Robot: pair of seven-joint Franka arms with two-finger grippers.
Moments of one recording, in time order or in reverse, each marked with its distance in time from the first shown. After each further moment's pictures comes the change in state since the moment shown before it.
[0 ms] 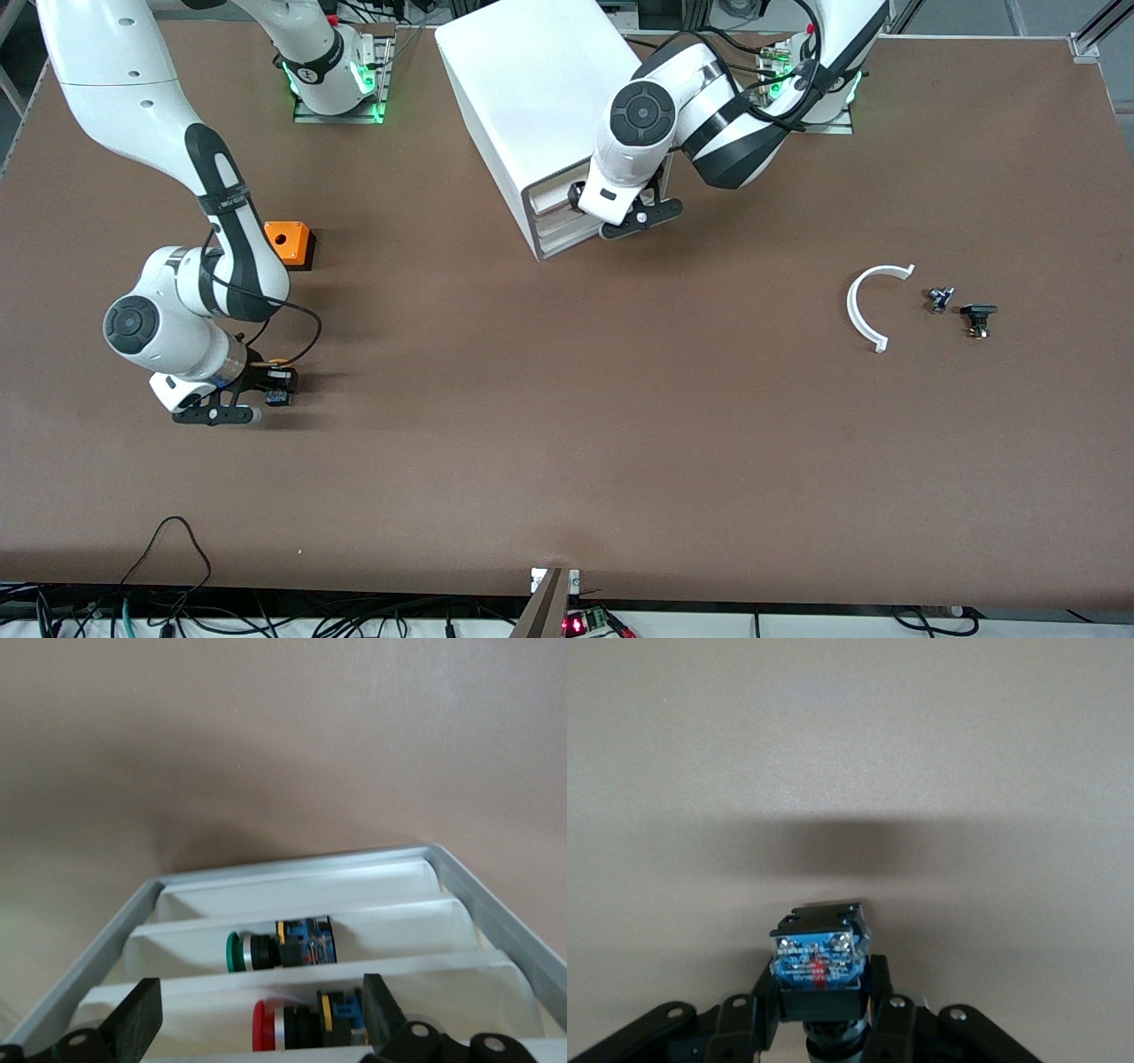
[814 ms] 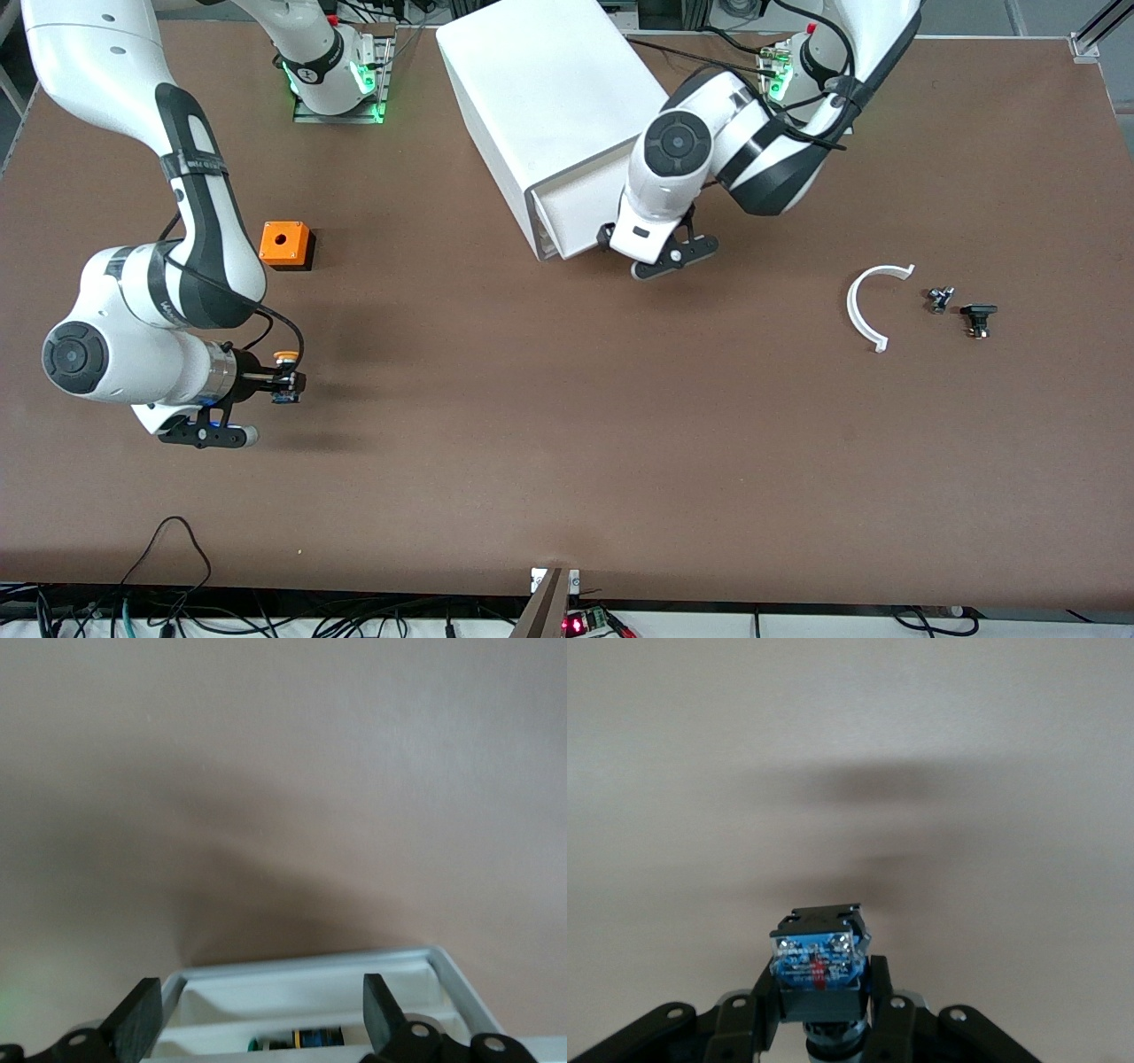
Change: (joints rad) left arm 0.000 0.005 0.079 0.044 0.125 0.003 0.024; right arm 0.000 0.005 0.076 0.358 0.000 -0.491 0.131
